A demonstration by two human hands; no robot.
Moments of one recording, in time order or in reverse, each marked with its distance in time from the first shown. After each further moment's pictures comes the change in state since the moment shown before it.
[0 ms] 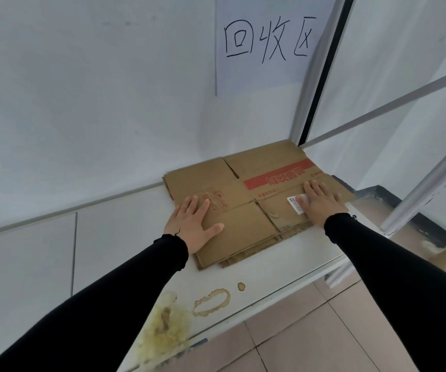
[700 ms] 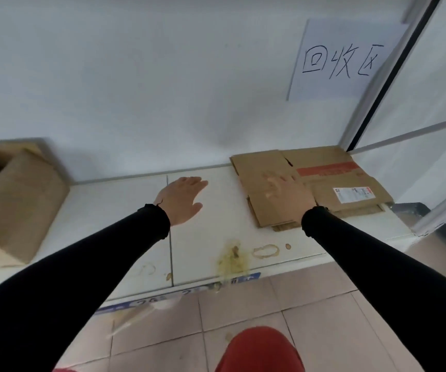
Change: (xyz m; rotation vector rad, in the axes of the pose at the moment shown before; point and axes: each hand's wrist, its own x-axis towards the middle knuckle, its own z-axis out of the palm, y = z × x) left_hand -0.184 -0.121 -0.102 0.103 0.160 0.031; right_hand -0.162 -0.217 -0.053 -0.043 0.042 -0.454
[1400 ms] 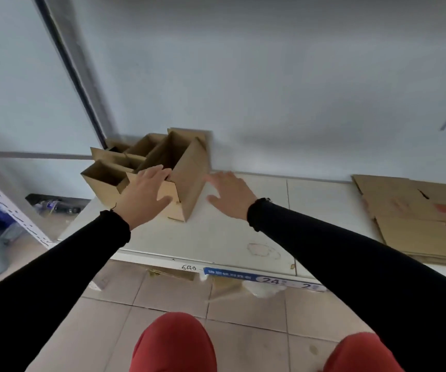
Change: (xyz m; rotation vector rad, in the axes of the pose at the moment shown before) left_hand -0.315 -0.241 -0.078 -0.051 0.263 -0.539; right_hand -0.050 -0.447 0.004 0.187 -0.018 -0.749
